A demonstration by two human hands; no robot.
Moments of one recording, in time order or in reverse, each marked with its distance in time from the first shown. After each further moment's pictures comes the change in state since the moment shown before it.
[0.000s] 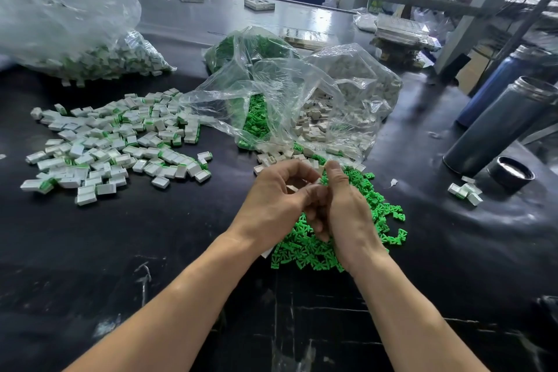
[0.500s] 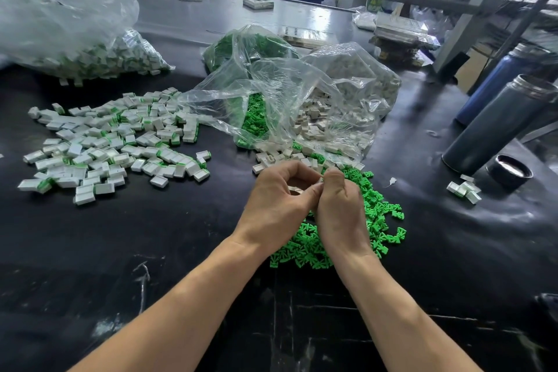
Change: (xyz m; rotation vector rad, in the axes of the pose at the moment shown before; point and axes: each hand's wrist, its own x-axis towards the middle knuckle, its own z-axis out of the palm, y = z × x) left_hand -0.001 -0.004 0.008 0.081 0.104 0.036; right_hand 0.011 0.008 0.008 -0.204 0.253 -0.128
